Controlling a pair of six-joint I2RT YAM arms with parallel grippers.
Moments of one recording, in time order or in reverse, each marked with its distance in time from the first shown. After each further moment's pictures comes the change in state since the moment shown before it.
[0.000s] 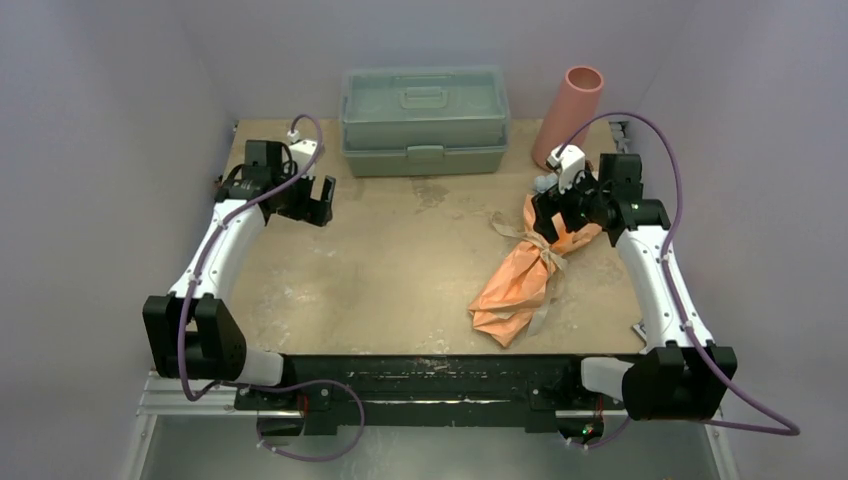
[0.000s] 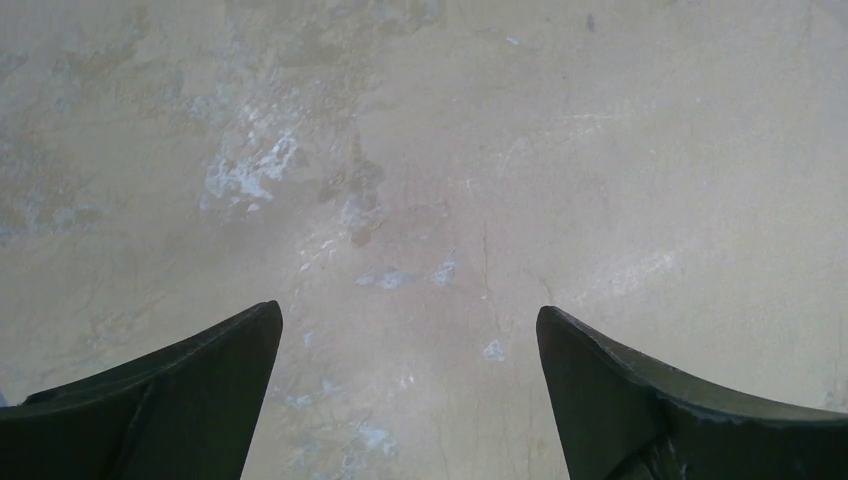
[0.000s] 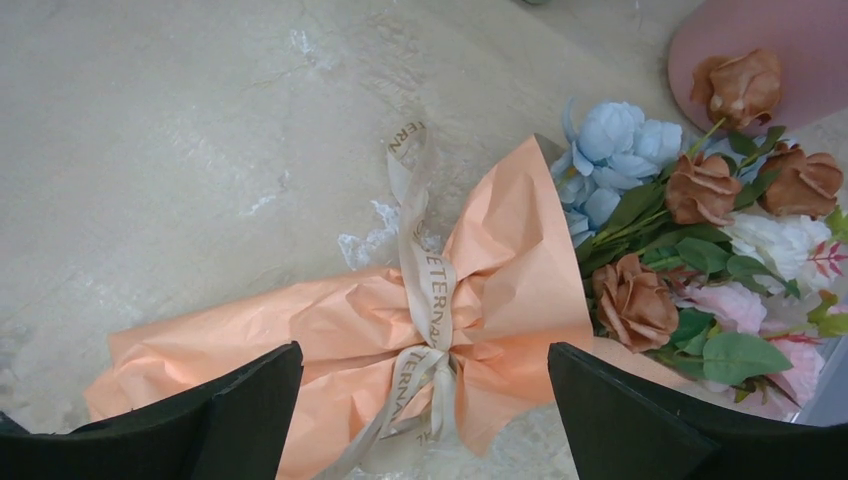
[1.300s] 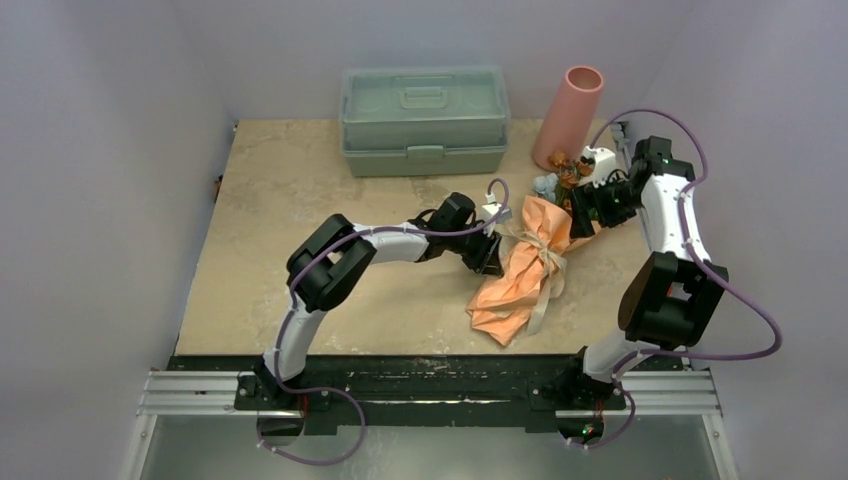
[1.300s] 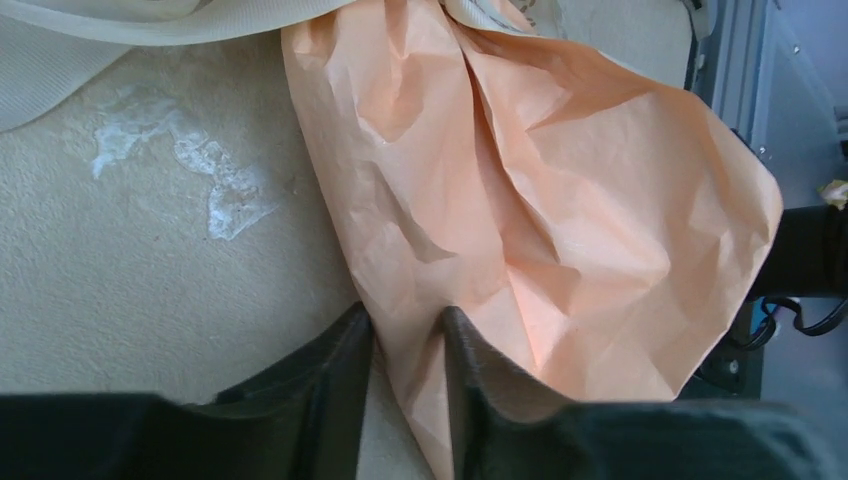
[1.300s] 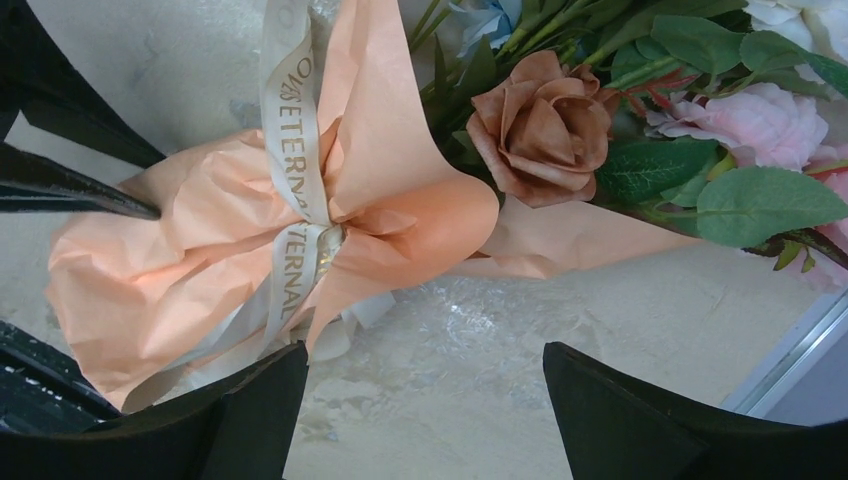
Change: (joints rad) left arm -0.811 0.768 0.192 0.825 0.401 -0.465; right arm -0.276 0.398 0.271 -0.352 -0.027 -0.179
